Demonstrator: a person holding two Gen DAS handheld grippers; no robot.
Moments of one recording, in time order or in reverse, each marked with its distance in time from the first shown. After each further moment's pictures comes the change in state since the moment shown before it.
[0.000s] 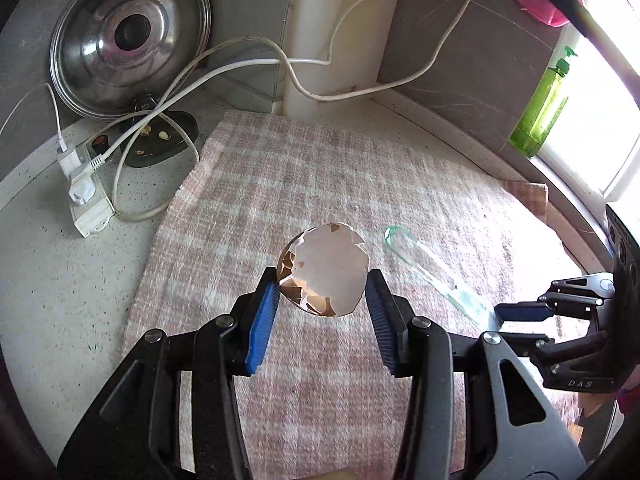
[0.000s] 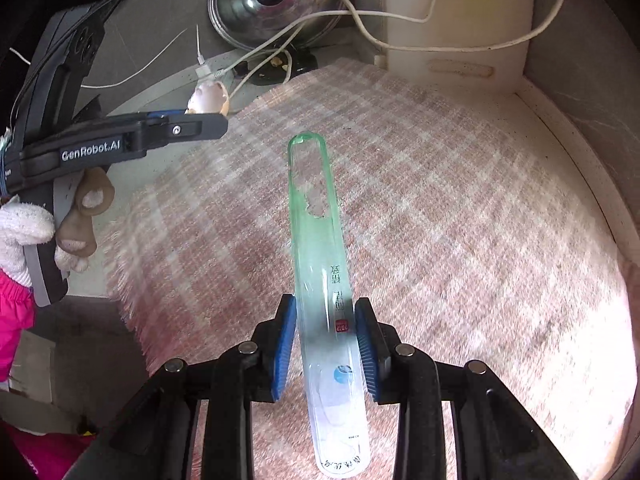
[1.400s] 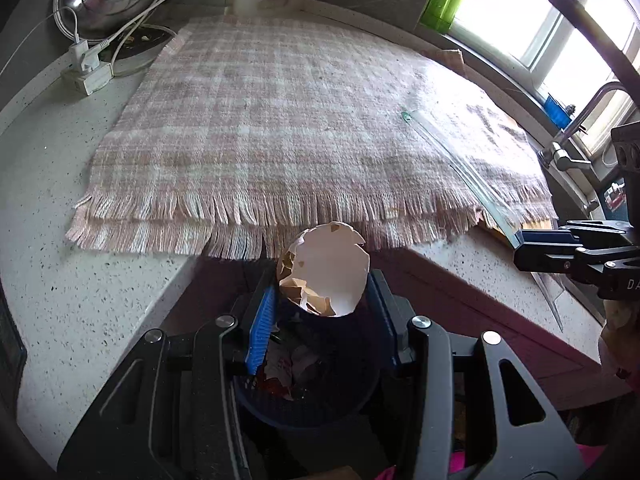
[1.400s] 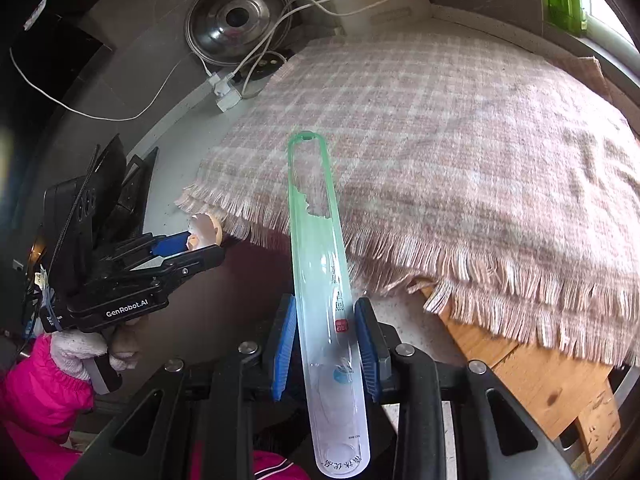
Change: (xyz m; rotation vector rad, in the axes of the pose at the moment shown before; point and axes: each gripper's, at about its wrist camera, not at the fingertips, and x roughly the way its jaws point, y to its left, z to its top) left arm -0.102 -0.014 -0.203 0.151 0.199 -0.143; right arm -0.065 0.135 -0.174 0.406 -0.050 0.039
